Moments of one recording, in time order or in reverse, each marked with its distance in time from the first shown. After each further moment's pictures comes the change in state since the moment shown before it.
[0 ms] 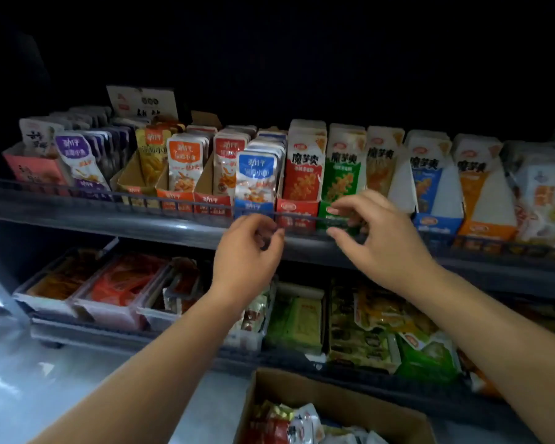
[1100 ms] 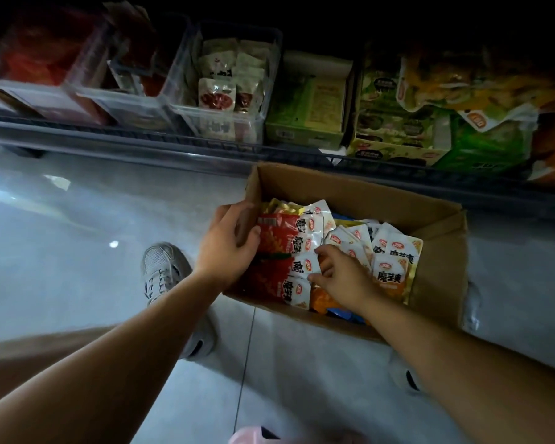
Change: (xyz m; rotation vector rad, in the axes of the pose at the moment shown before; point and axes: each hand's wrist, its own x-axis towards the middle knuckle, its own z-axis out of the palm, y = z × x) left_hand -0.278 -0.176 0.054 0.127 -0.545 -0.555; right_hand -0.357 0.033 0.255 0.445 -0.836 0.896
